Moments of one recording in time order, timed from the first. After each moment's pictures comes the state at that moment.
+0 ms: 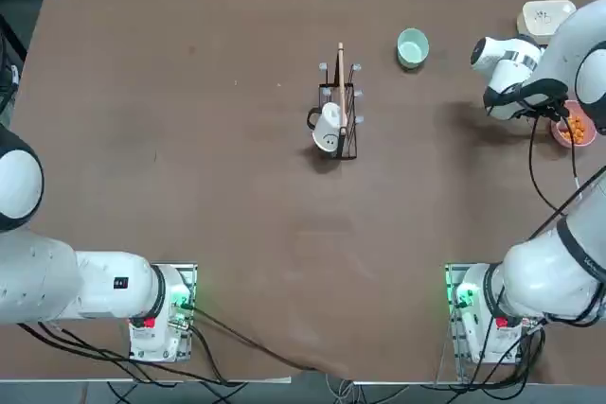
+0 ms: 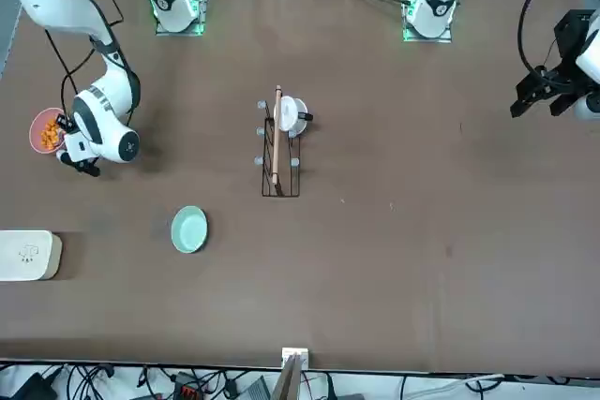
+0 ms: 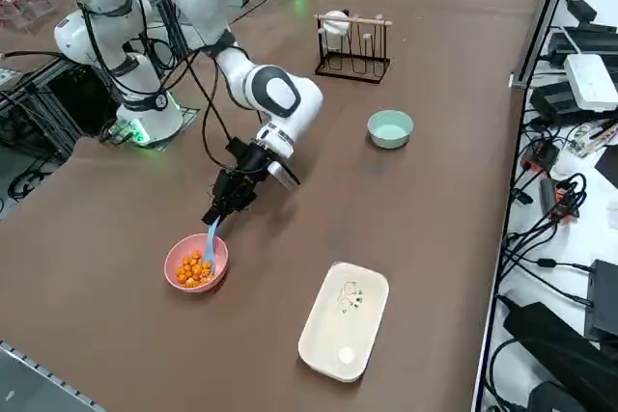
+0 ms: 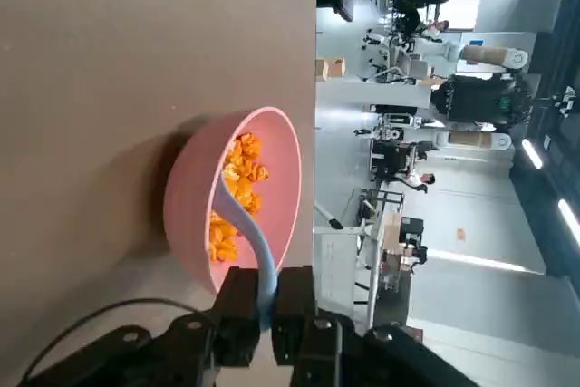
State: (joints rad) arm -0.11 0.51 0.01 -2.15 -1.23 1.77 1.04
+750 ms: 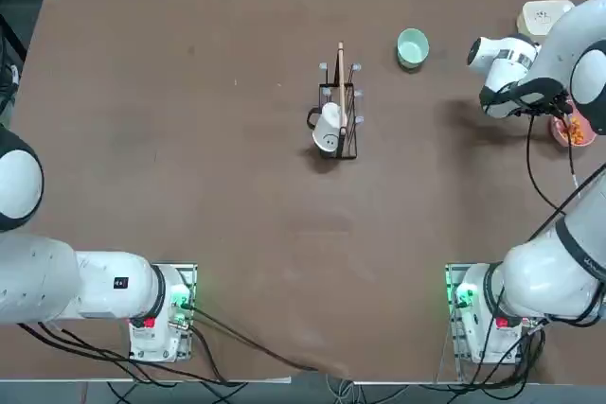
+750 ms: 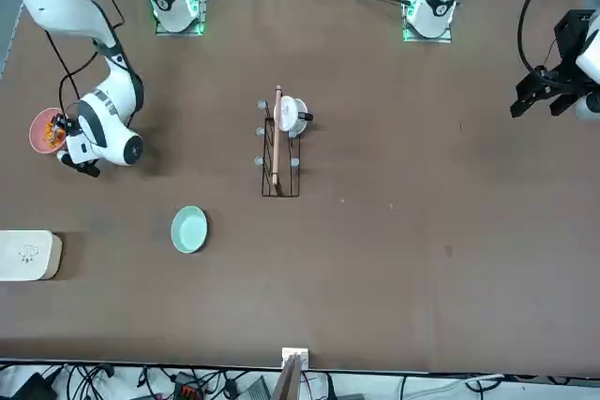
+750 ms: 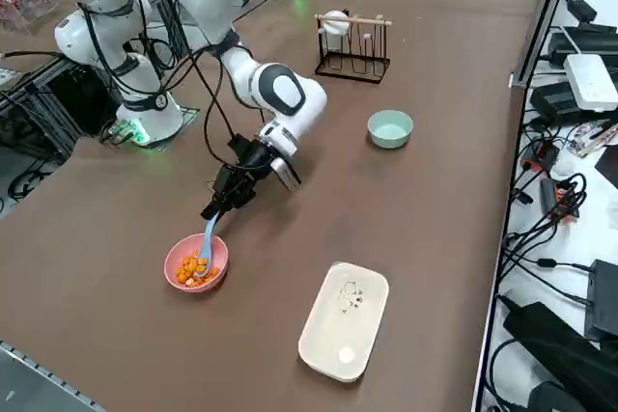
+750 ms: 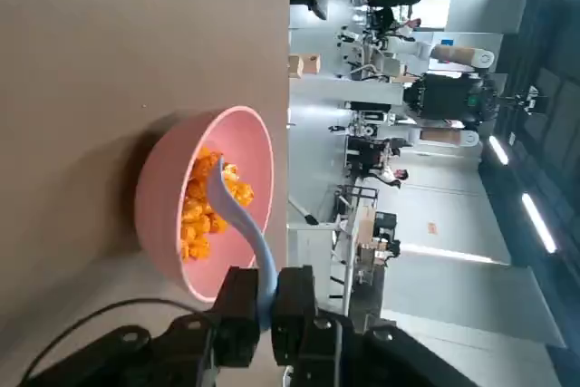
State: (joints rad) arm -0.09 0.53 0.01 -2.12 -1.24 1.69 1.04
